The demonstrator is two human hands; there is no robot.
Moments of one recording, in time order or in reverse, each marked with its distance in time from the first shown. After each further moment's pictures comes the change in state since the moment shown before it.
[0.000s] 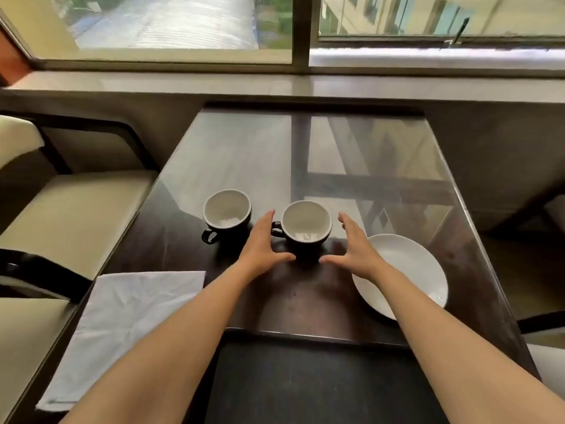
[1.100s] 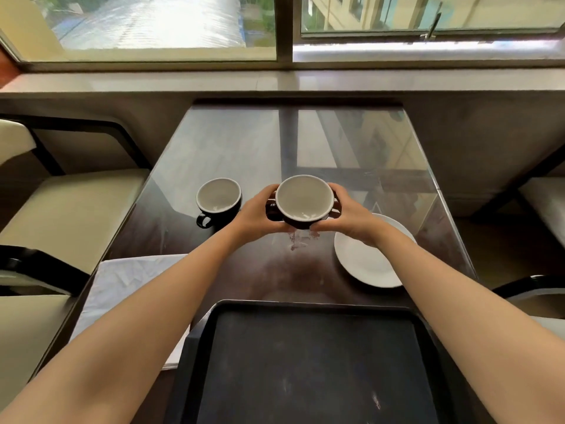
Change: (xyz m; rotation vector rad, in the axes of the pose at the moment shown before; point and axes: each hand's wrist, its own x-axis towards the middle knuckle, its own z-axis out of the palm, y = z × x) left_hand -0.025 0.059 -0.033 -0.164 -0.108 0.191; right_hand -0.036 -0.049 -0.047 0.470 -0.117 -0.042
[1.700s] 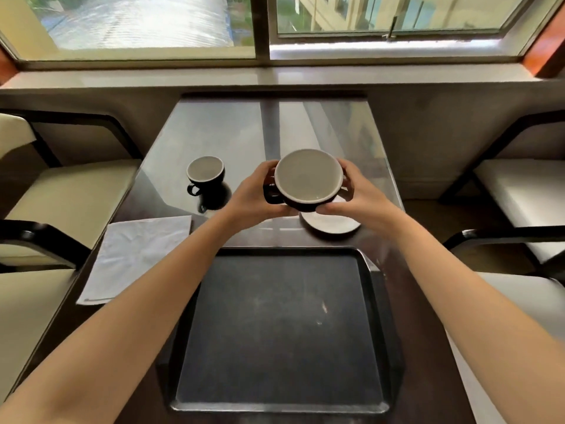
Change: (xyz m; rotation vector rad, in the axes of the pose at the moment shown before) left_hand -0.121 0.123 0.038 -0.061 0.034 0.160; right_hand -0.180 -0.060 -0.021 -0.005 0.086 -0.166
